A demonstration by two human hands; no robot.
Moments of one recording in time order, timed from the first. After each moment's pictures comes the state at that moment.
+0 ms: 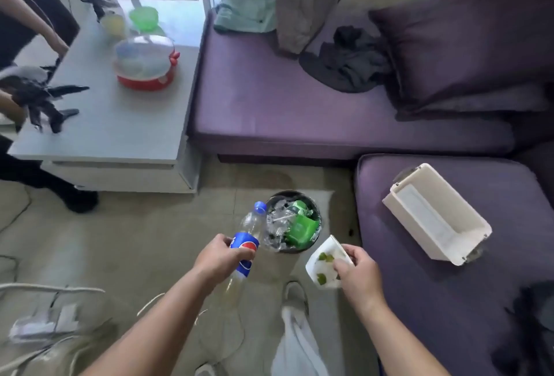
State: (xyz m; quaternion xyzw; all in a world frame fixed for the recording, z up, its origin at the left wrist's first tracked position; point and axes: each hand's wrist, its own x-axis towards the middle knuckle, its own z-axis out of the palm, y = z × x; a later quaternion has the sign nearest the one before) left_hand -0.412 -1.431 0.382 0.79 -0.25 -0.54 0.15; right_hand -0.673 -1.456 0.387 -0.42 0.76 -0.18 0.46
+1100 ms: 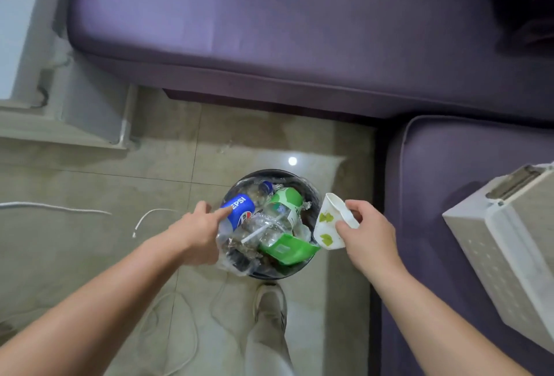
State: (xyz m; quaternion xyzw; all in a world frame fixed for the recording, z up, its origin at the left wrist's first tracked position) left_hand -0.422 -1.635 0.072 0.66 -0.52 -0.49 -0.23; right_hand -0.699 -1.696 0.119 -0.55 0.75 0.01 0.37
